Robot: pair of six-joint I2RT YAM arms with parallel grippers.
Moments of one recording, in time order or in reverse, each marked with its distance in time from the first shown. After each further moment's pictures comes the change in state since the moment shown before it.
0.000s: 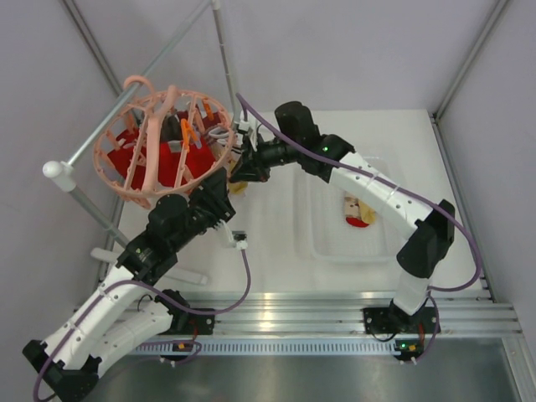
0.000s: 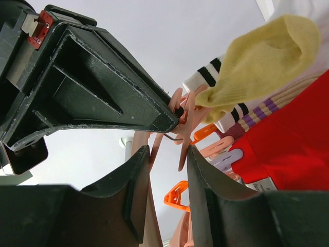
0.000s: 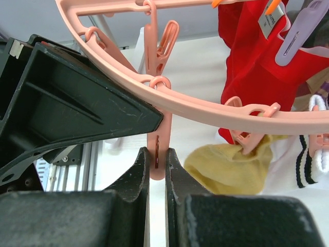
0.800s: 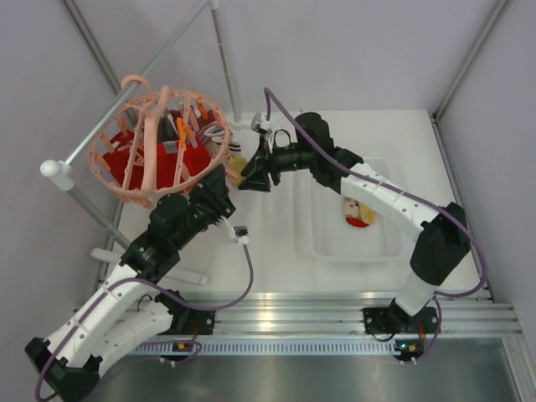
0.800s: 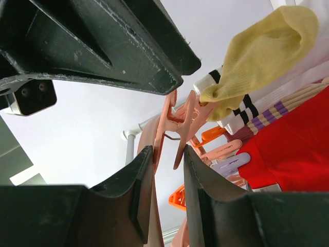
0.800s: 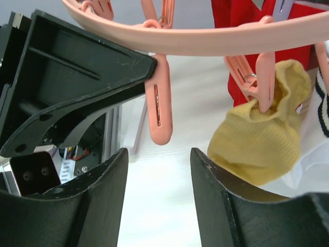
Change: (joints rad) left arm 0.005 0.002 -0.028 0.082 -0.019 -0.003; right arm -0.077 -0.100 -0.293 0.312 -0.087 0.206
